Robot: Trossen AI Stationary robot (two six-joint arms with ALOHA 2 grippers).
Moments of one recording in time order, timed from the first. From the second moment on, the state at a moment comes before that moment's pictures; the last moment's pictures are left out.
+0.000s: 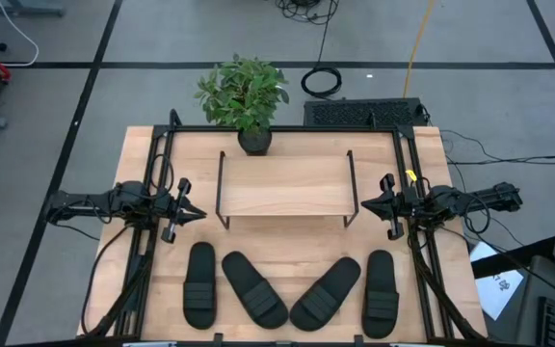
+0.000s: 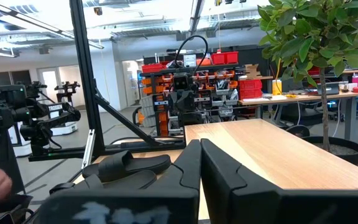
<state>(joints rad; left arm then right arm) -0.03 0.00 0.05 0.00 0.18 0.02 0.21 0.00 0.02 0.19 0.21 0.06</state>
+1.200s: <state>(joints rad) -0.03 0.01 0.05 0.10 0.18 -0.06 0.21 0.00 0.02 0.22 0.23 0.09</state>
